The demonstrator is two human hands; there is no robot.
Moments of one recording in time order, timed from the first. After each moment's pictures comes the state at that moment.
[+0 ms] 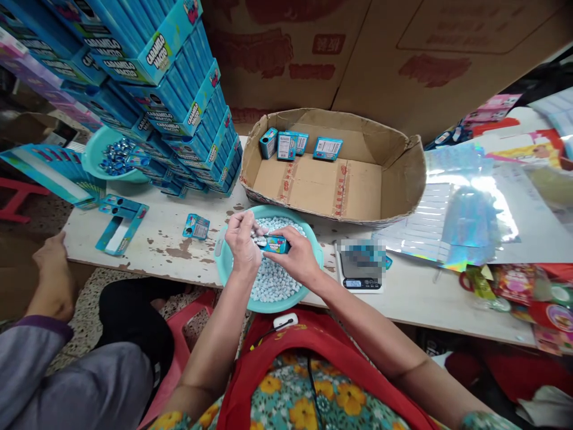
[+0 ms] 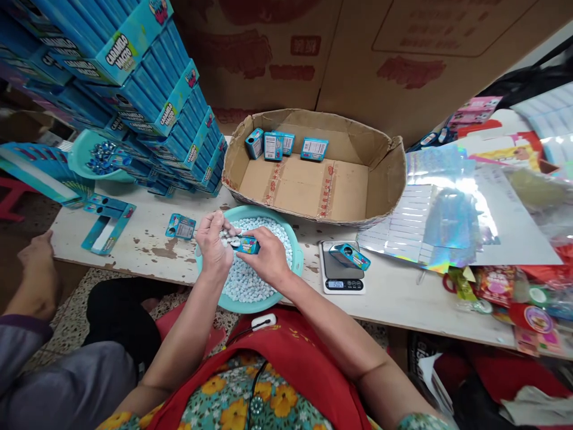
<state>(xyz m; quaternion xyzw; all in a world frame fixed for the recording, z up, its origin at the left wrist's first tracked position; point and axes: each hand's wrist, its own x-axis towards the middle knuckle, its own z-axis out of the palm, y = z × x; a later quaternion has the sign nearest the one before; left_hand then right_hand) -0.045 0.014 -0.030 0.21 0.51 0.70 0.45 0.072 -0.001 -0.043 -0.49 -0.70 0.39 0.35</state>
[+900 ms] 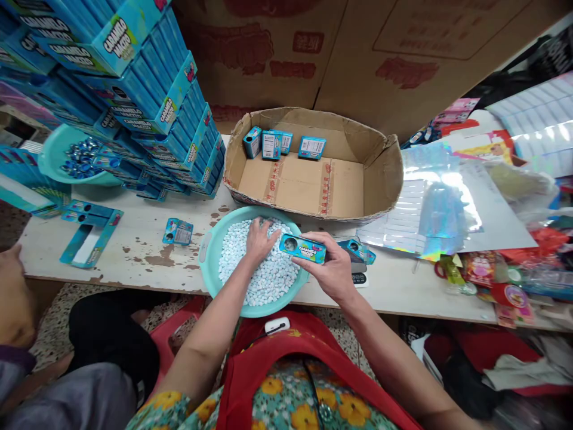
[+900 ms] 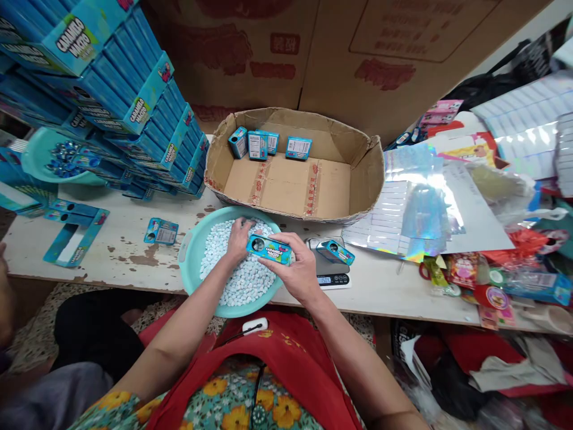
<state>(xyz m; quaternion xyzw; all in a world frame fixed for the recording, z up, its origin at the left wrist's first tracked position) -0.034 0.035 -0.154 0.68 0.66 0.20 0.26 0.142 -0.022 -0.034 -0.55 -0.59 0.40 0.43</state>
